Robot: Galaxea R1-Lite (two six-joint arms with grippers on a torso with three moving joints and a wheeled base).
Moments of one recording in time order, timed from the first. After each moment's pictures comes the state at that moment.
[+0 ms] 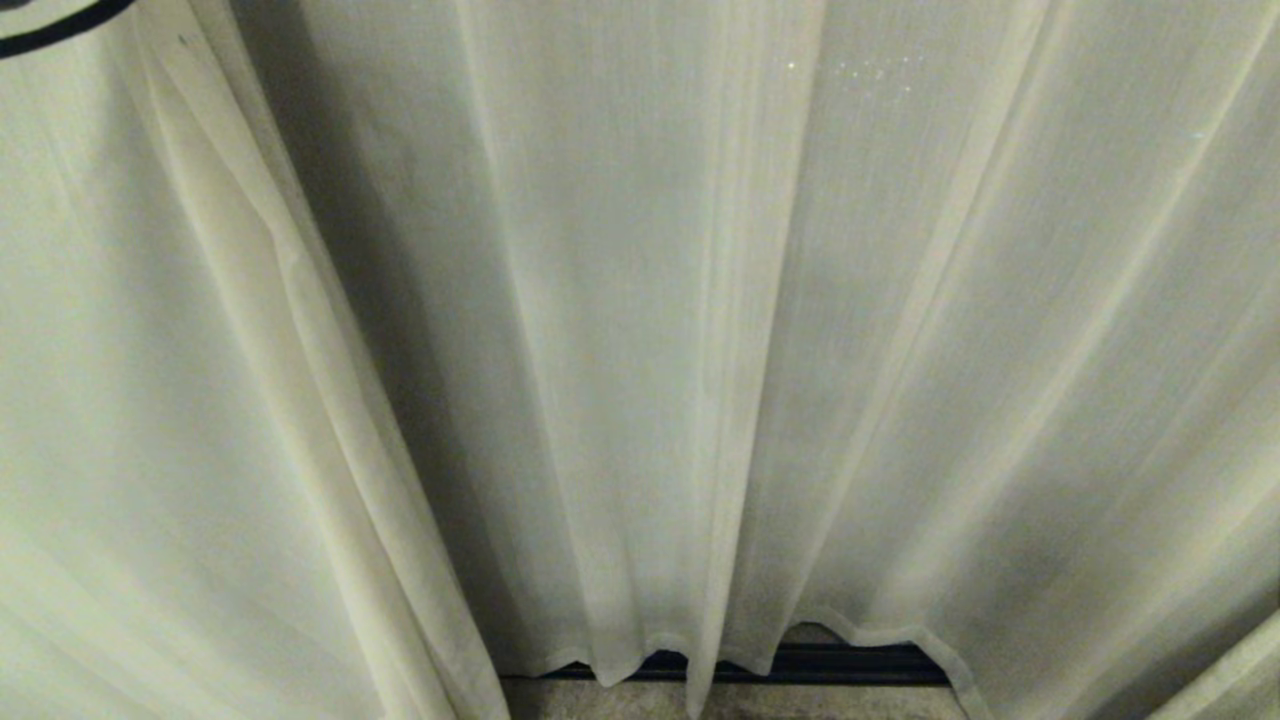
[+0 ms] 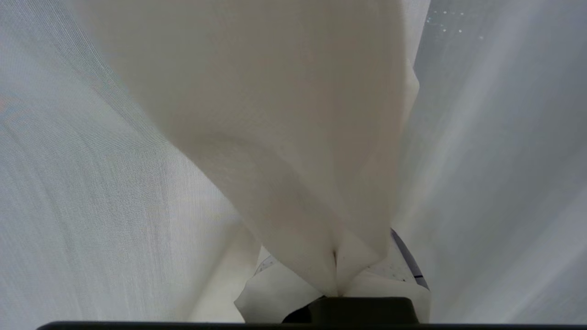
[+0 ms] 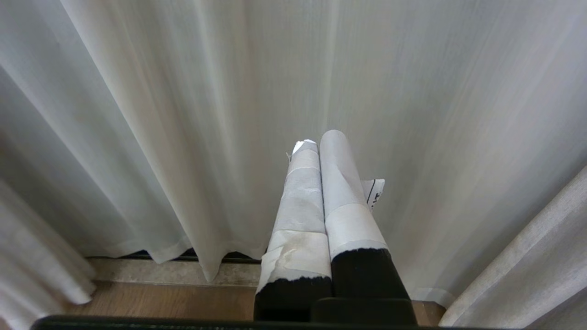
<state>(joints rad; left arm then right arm) -0.03 1.52 -1.67 -0.04 0.03 -0.14 0.00 0.00 0.00 0.00 0.00 0.00</state>
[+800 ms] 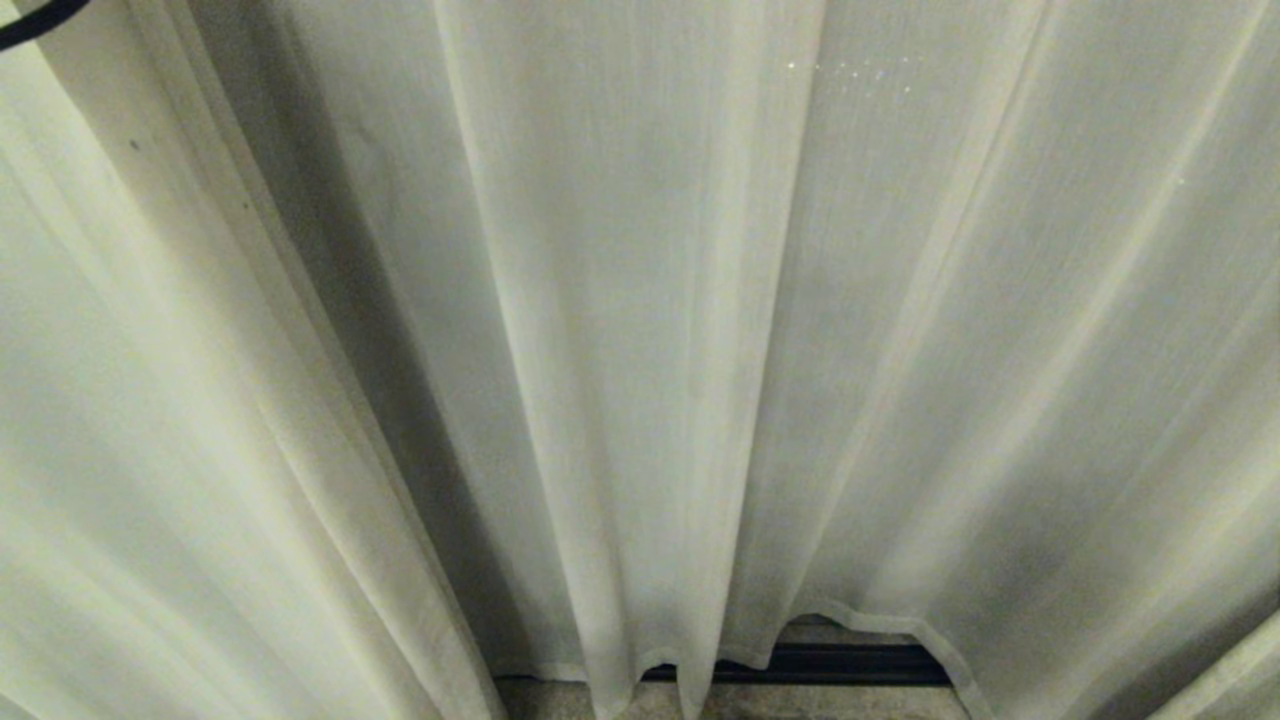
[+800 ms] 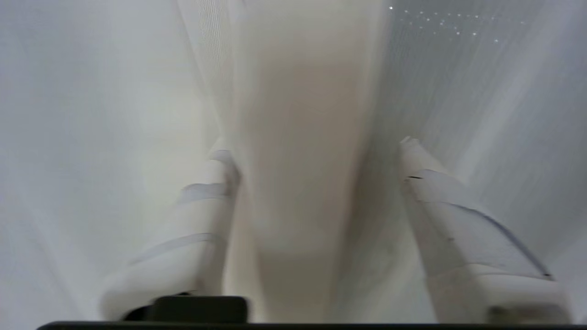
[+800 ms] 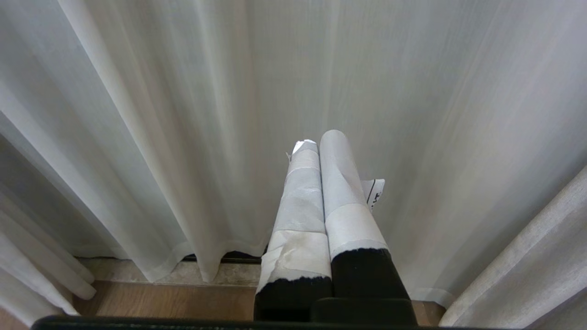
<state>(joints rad) -0.02 1.43 -1.58 -0.04 0.07 -0.14 0.00 0.00 0.00 0.00 0.00 0.00</state>
